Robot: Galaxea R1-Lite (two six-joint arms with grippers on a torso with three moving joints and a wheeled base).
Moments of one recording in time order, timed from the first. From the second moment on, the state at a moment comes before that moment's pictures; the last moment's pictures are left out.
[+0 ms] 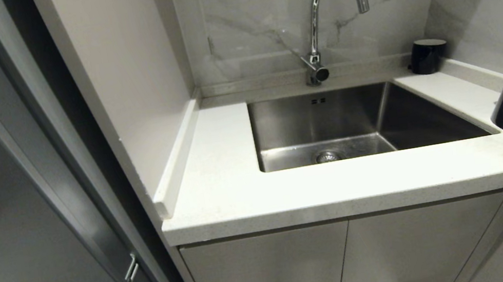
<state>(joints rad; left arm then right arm) 0.00 0.00 -0.02 0.03 0.00 -0.01 0.00 0.00 0.00 0.00 0.00 0.00</state>
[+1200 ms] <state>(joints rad) 0.00 0.00 -0.02 0.03 0.00 -0.01 0.00 0.00 0.00 0.00 0.00 0.00</state>
